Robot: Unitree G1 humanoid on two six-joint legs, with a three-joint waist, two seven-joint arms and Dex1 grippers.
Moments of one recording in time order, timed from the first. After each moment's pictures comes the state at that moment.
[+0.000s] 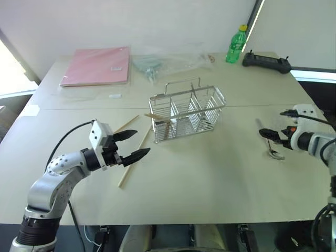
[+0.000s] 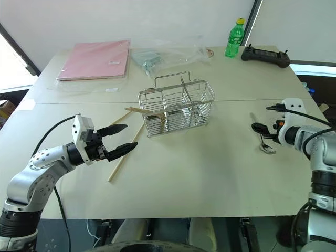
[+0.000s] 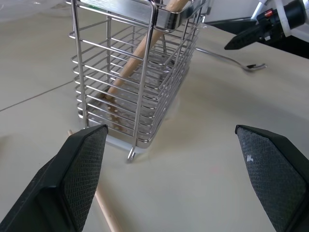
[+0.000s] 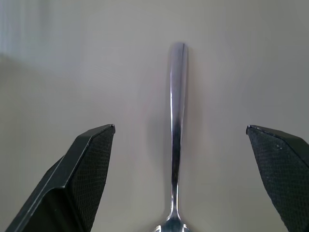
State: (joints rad) left arm -0.08 0.60 0.11 -0.36 -0.62 0.48 -0.84; right arm -0.42 -0.89 -0.30 0.09 0.44 1.19 0.51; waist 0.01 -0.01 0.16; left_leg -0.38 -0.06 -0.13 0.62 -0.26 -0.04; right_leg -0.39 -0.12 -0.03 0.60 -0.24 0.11
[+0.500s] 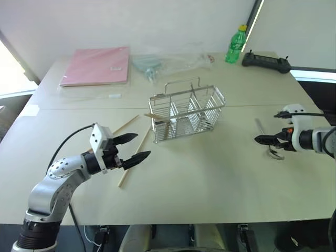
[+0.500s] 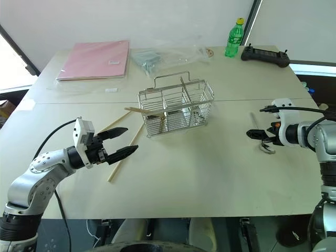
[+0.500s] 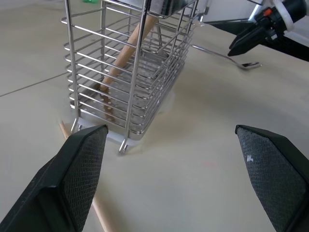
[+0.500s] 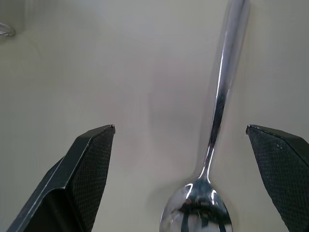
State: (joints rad) left arm -0.05 0.59 0.11 -0.37 -0.63 0.49 -0.85; right arm -0.49 -1.00 -0.08 0.15 0.42 1.20 0.69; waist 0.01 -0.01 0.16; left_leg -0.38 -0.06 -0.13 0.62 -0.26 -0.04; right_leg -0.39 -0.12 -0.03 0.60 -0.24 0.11
